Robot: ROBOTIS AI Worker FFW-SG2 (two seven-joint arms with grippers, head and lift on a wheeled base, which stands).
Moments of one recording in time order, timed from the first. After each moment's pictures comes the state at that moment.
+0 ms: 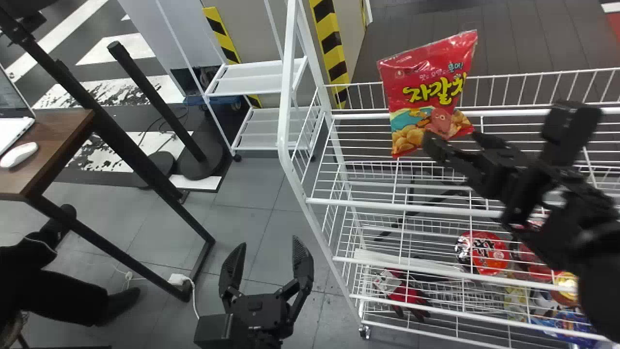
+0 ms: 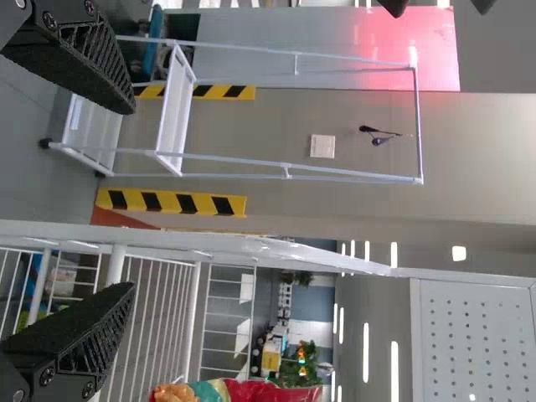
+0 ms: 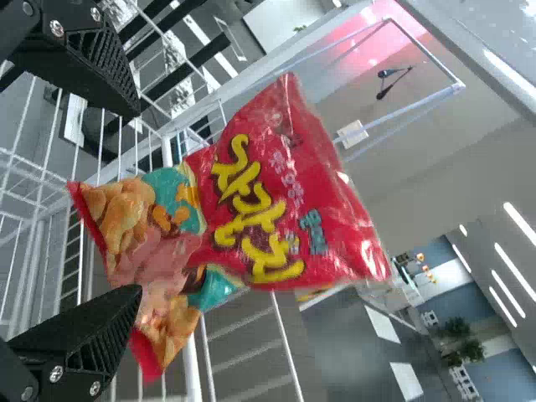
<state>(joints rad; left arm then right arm) 0.68 0.24 -0.11 -1.73 0.17 -0.57 0.36 -0.02 -0.05 0.27 -1.63 -0.52 0.32 0.12</state>
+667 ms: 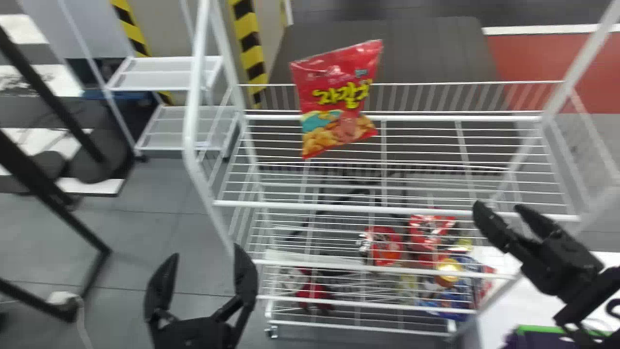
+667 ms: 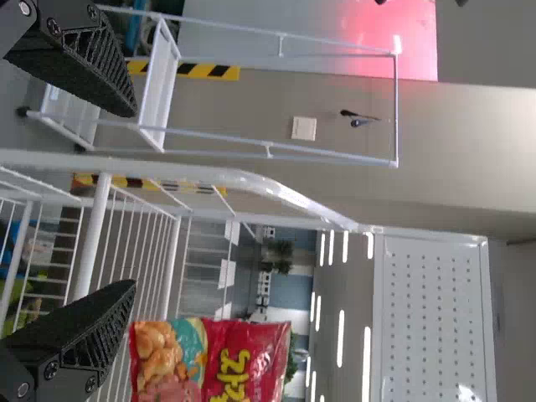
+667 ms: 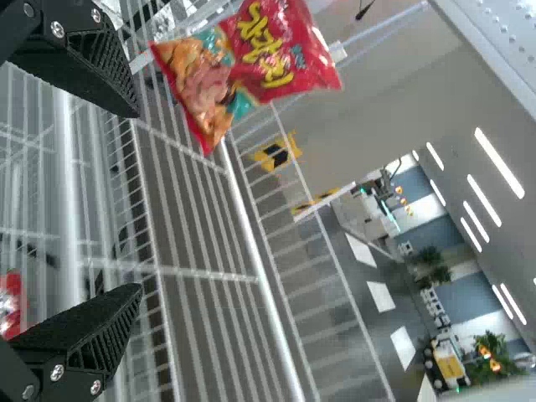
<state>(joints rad) 0.69 0.26 -0.29 -1.77 0.04 -0.60 0.52 0.47 -0.14 -0.17 -1.92 -0.55 0.31 0.38</state>
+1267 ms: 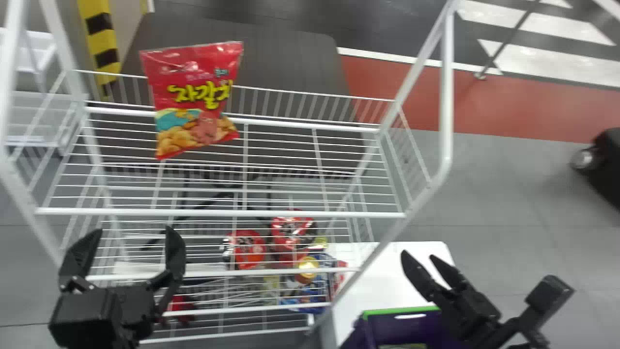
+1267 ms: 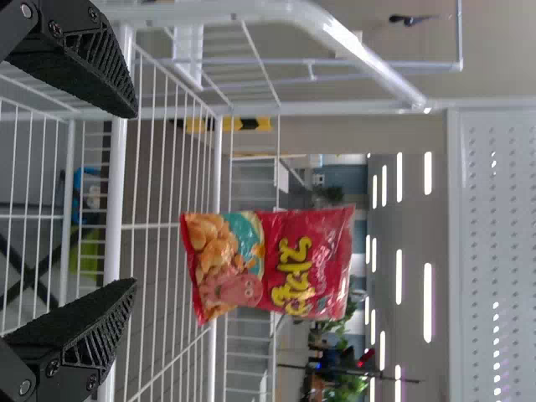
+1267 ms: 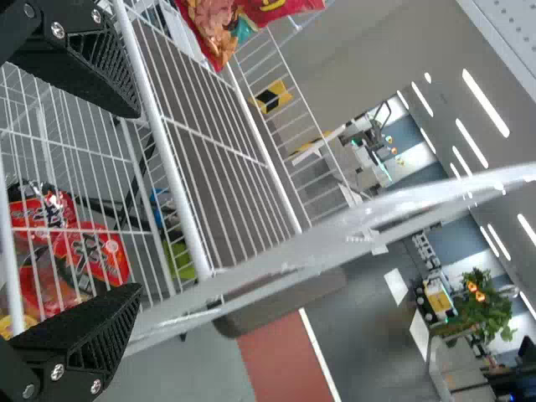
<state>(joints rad) 0.44 0.21 -0.46 -1.80 0.03 -0.14 0.52 0.65 -0.12 -0.46 -1.91 -0.63 0.29 0.56</state>
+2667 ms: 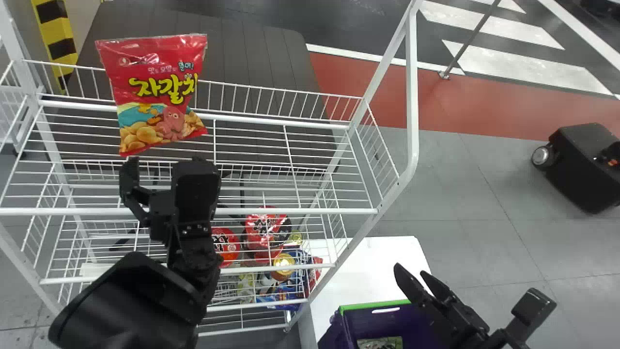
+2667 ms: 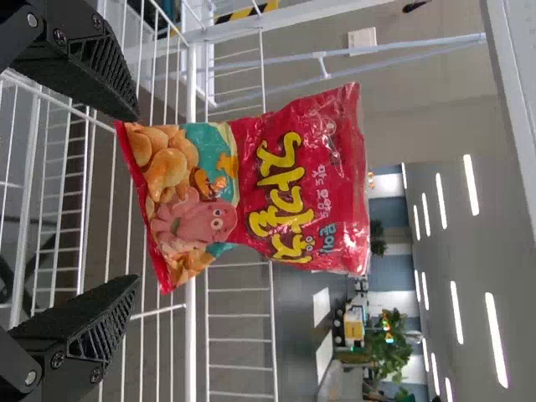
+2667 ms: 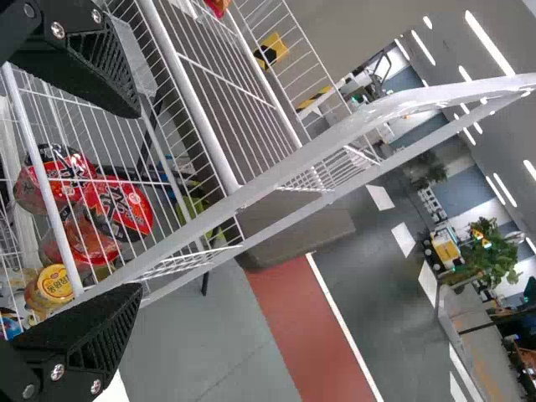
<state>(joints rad) -0.05 0.00 -0.65 -1.47 0.07 0.16 0.85 0.65 -0.08 -0.54 -1.86 -0.64 0.33 0.57</state>
